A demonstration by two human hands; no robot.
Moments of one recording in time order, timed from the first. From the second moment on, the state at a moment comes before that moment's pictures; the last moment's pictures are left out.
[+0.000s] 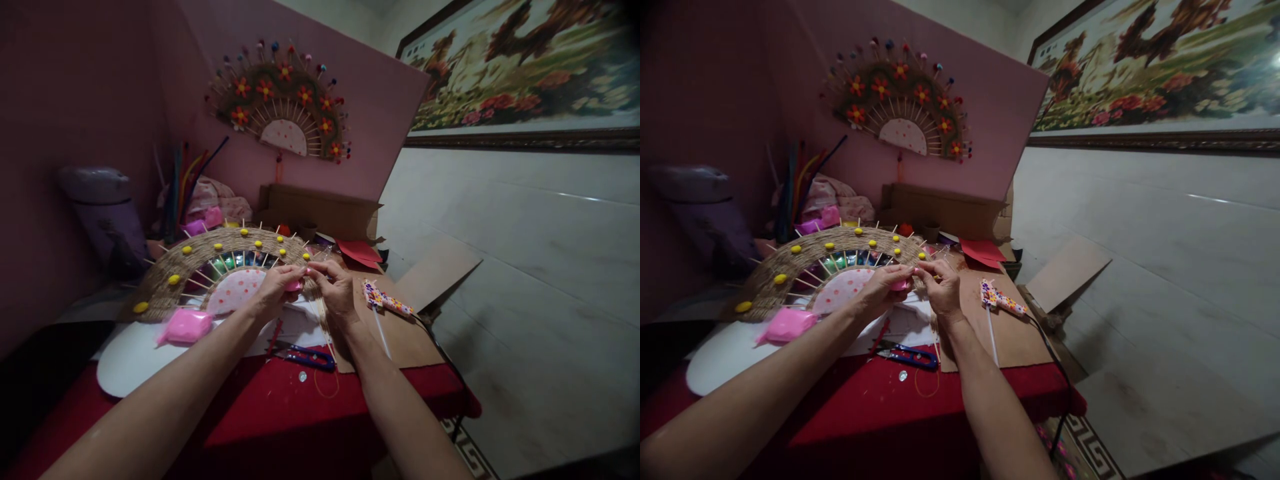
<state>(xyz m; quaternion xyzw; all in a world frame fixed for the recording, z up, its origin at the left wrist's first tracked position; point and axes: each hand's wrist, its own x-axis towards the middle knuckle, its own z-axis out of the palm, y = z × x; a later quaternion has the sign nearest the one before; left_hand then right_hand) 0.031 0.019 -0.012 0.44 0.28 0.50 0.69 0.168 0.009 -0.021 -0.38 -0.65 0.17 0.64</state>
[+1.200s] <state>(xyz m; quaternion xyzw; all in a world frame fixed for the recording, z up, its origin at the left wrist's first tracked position) 0.030 0.021 -0.014 0.43 0.26 0.50 0.70 0.168 0.011 -0.028 -0.37 -0.68 0.10 0.62</state>
